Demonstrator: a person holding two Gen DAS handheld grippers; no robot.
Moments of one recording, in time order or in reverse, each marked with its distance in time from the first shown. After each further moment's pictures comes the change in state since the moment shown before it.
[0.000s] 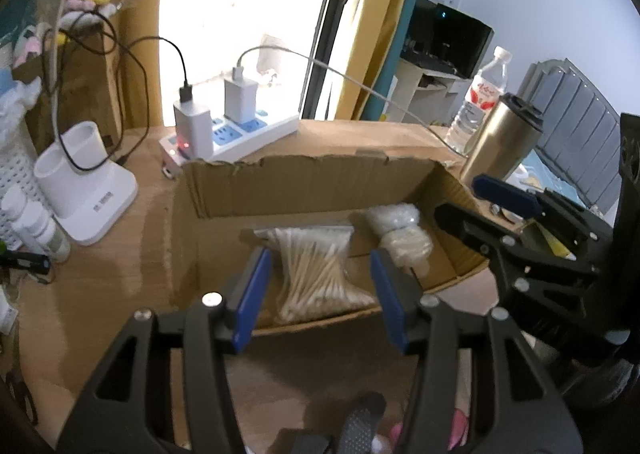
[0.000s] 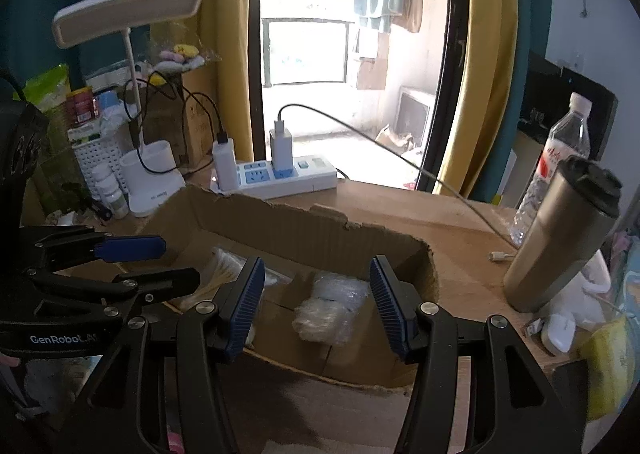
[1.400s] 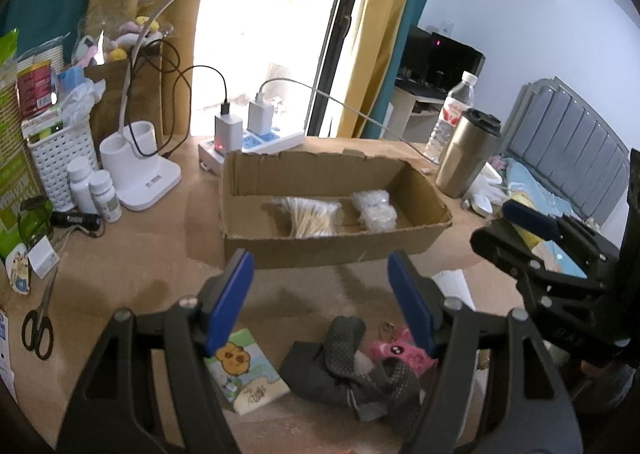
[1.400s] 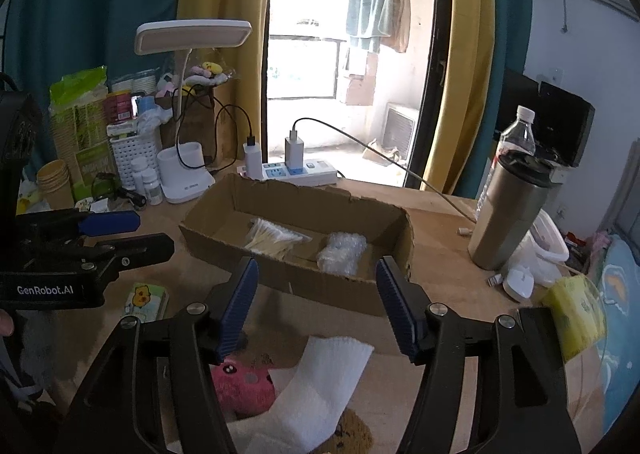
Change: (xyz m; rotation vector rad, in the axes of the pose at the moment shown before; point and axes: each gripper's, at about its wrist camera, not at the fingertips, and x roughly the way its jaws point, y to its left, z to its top) left arm -0.097 -0.005 -0.058 -0.017 -0.117 0.012; right arm -0.100 0.034 -0.044 0.002 -0.049 -0.056
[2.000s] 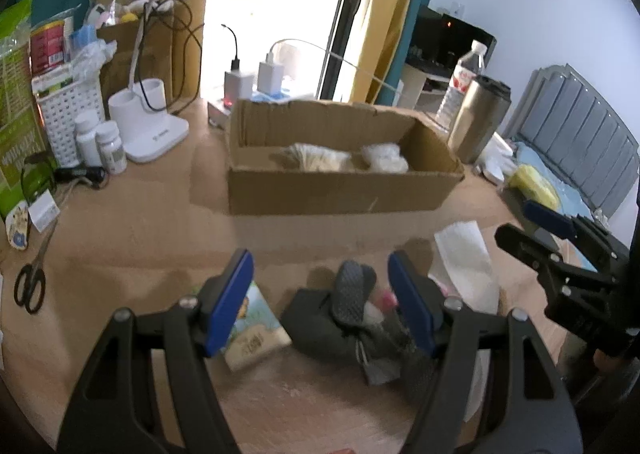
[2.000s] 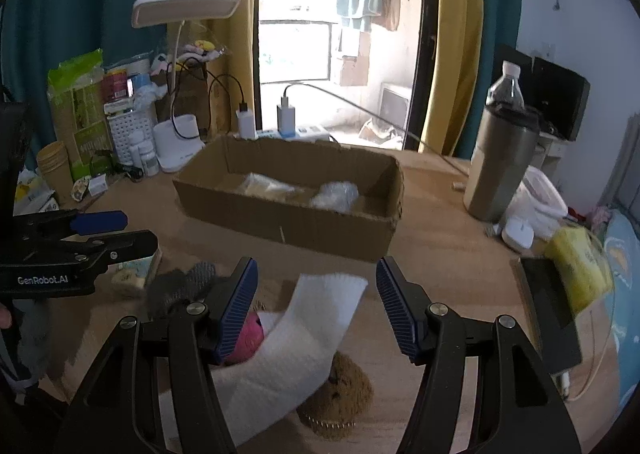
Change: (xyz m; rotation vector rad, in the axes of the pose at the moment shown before) left arm 0.007 -0.001 -0.040 -0.013 0.071 0.040; right arm -0.004 -0.009 -0.045 0.044 0.062 0.000
